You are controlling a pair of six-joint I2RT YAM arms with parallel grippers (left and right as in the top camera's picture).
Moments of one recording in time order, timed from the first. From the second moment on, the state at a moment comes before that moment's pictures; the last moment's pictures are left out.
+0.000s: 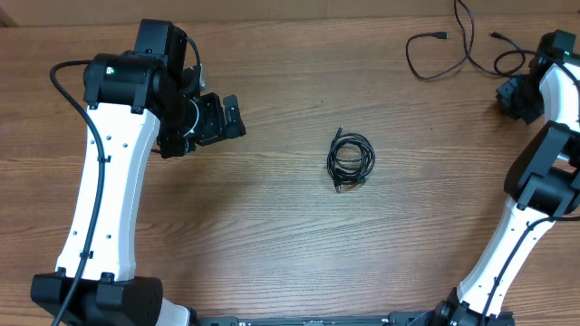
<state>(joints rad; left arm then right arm) -0.14 1.68 1.85 -1.53 0.27 -0.36 -0.42 2.50 2.17 -1.03 0.06 0.54</state>
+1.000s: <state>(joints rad) -0.14 1.68 1.85 -1.53 0.27 -0.36 -0.54 1.90 2.17 -1.24 -0.13 0.80</state>
